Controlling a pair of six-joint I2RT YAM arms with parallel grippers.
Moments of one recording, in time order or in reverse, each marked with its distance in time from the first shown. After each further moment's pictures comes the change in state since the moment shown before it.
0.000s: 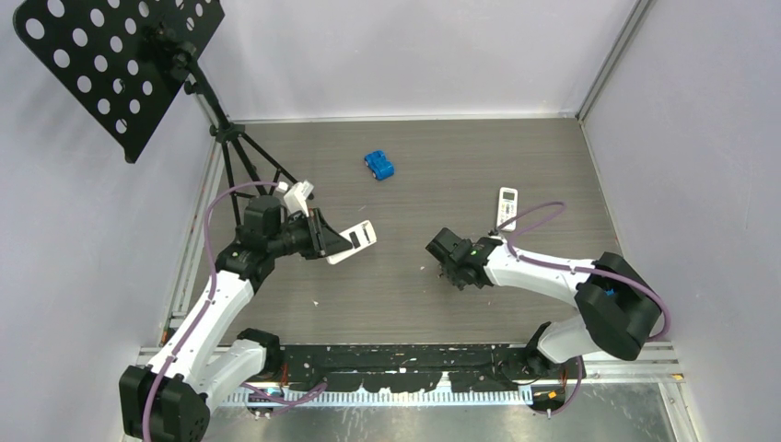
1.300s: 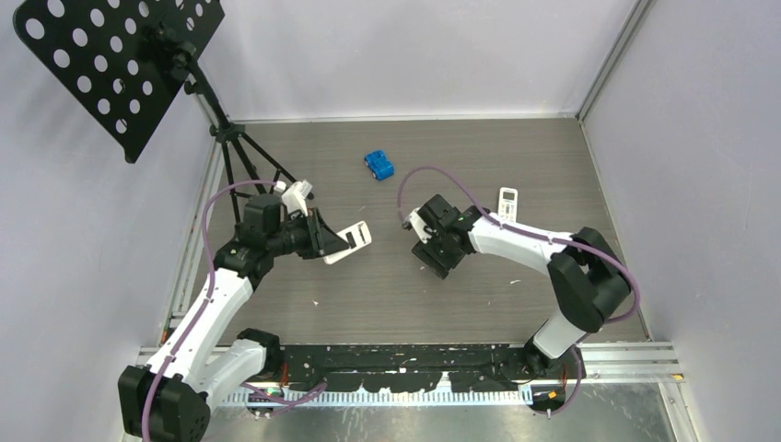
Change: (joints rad) left arm 0.002 0.008 0.035 -0.071 -0.053 0.036; right arm -0.119 0.166 0.257 -0.014 -0.407 -1.839
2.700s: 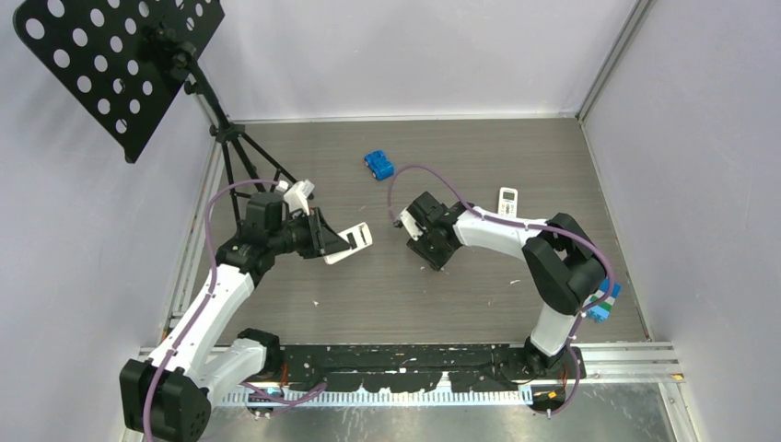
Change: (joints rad) left arm 0.000 0.030 0.013 -0.020 0.013 0.005; right arm 0.008 0.179 0.074 0.025 -0.027 -0.072
